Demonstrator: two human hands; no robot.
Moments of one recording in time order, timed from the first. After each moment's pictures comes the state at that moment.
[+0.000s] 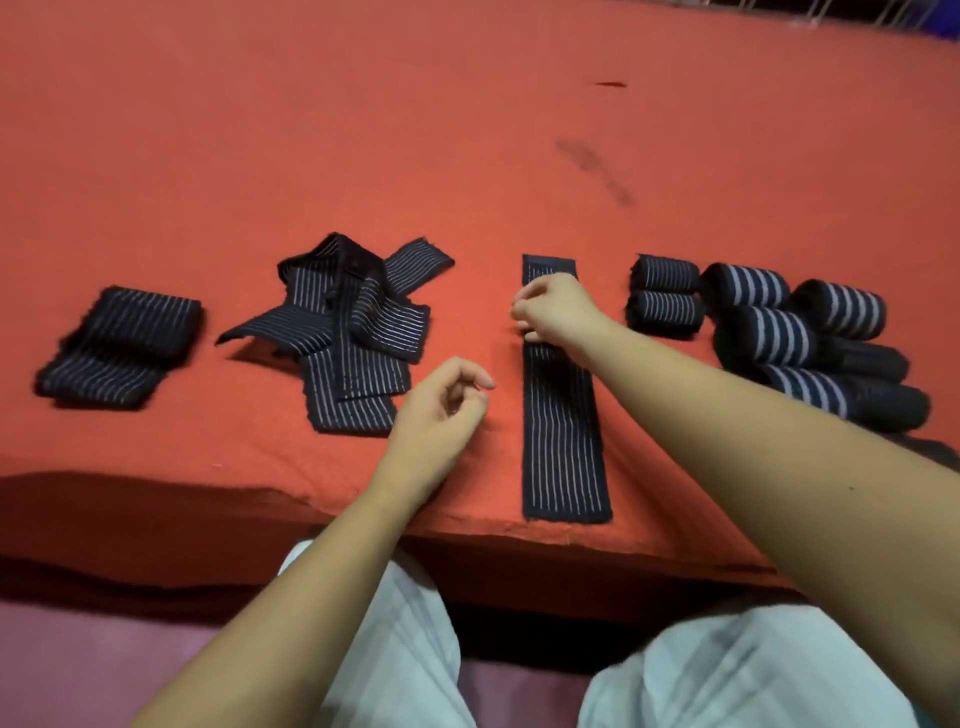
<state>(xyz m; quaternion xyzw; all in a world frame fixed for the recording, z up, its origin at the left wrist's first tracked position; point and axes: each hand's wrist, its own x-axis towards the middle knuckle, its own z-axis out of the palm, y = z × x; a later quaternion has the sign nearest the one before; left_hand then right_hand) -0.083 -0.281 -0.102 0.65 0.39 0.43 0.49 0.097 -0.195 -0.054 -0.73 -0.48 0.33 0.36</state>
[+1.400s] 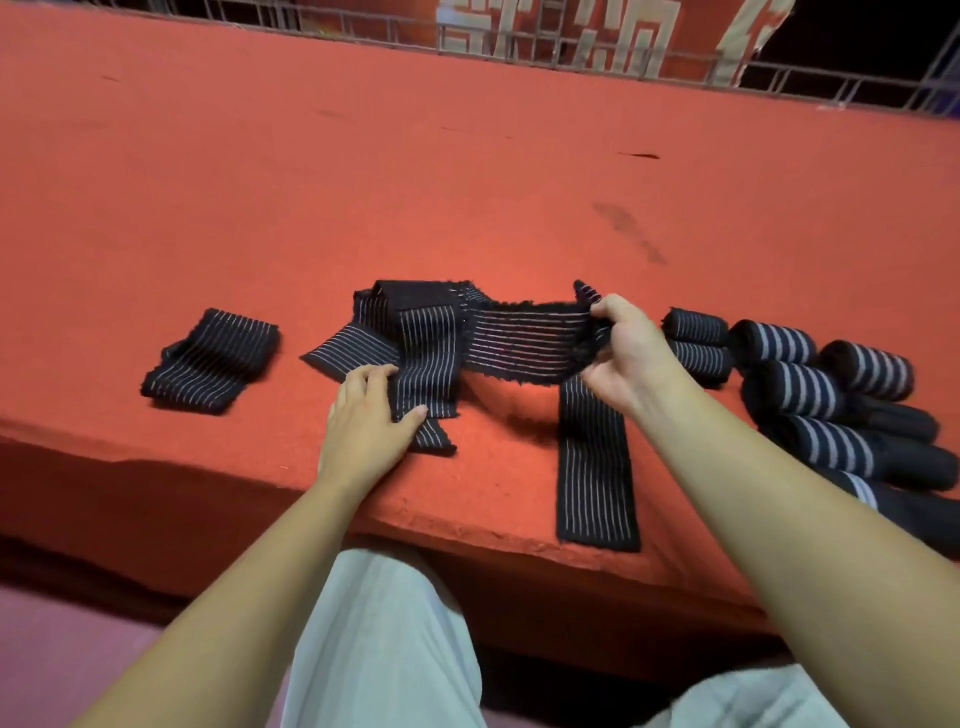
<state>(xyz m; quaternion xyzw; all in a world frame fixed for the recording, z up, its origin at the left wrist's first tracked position) -0.180 -0.233 -0.123 0.71 0.62 0.30 0.13 0.075 -0.243 -0.007 -0.43 -0.22 0.59 0.64</state>
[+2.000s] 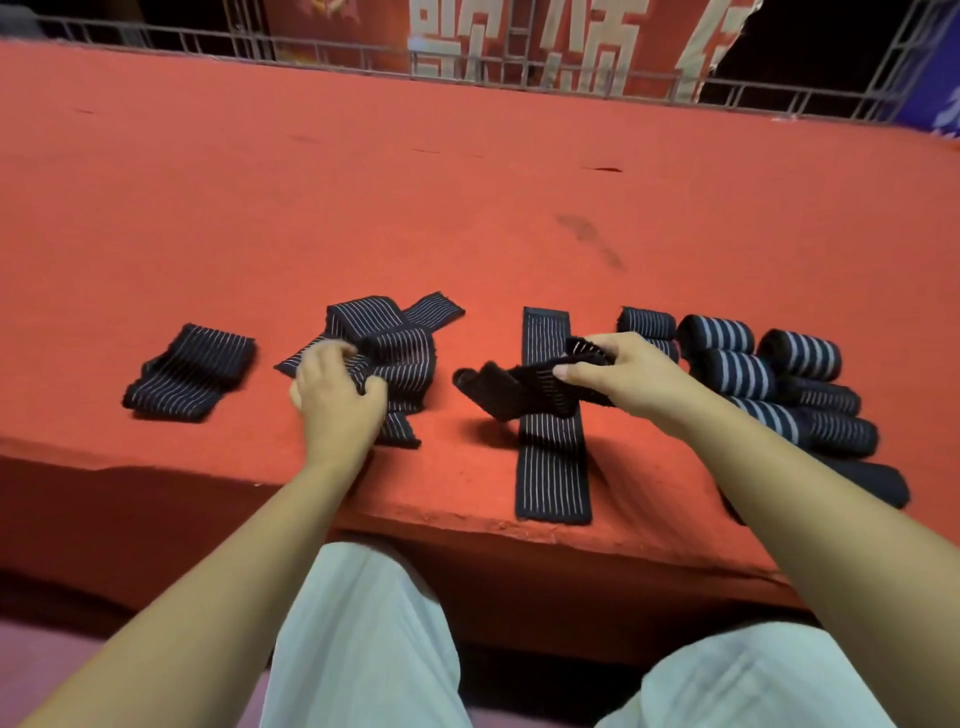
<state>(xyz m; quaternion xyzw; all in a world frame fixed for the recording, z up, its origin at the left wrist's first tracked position) -0.157 -0.246 -0.089 0.63 0.61 0.47 0.12 0.131 -0.327 0.009 -0.64 -0.61 0.33 0.34</state>
